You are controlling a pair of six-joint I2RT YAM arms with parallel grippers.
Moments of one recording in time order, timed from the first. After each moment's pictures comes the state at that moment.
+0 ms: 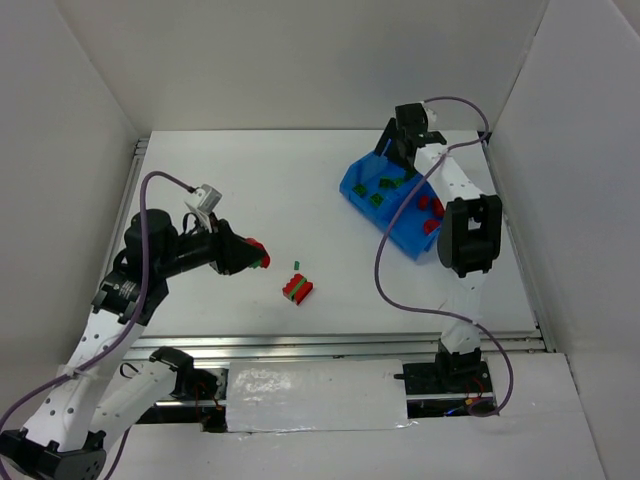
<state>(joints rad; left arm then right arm) -0.32 0.76 0.91 -0.44 0.61 -0.37 0.16 2.15 1.93 -0.55 0.22 0.59</state>
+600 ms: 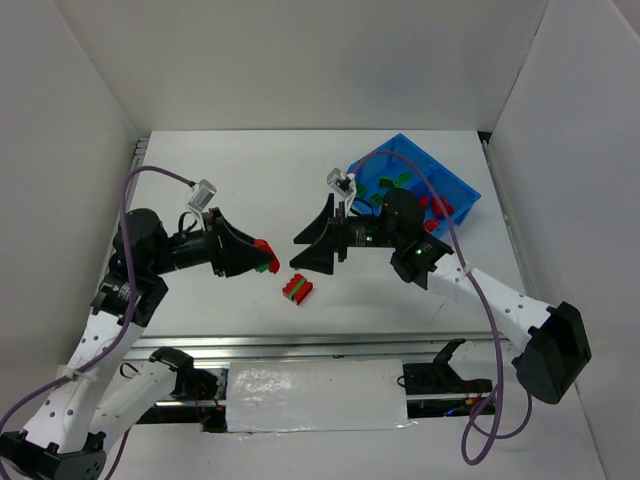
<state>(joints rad) -0.31 0.75 0.90 -0.23 0.88 -0.56 0.70 1.20 0.93 0.24 -0.78 0.51</state>
